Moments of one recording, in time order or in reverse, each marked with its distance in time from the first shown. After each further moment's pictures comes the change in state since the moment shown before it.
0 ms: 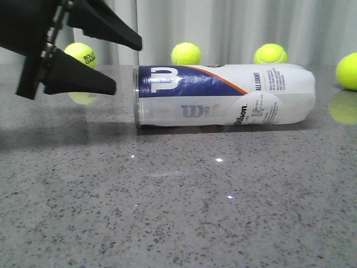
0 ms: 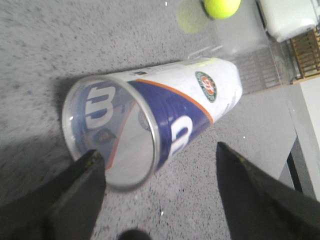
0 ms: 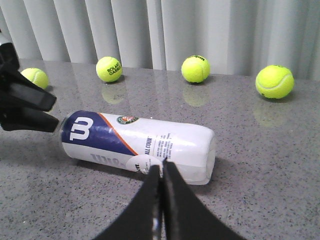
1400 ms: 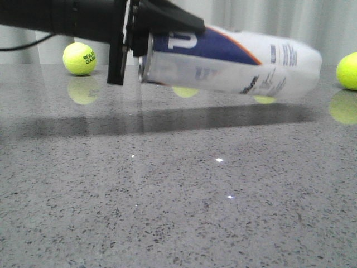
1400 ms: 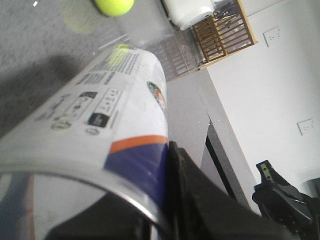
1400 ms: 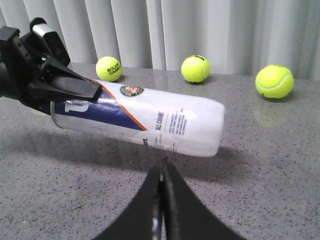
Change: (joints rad) left arm -0.103 0.190 -0.165 -0.286 0.220 0.221; right arm 0.000 0.000 0.000 0.000 0.000 0.000
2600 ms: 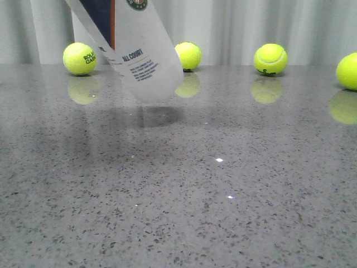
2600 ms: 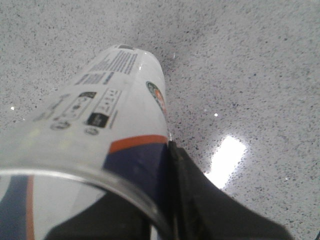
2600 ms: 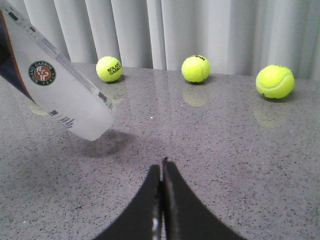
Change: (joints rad) left arm -0.274 -0.240 -0.555 1.633 0.183 -0.731; right arm 0.000 0.000 0.000 0.000 0.000 0.000
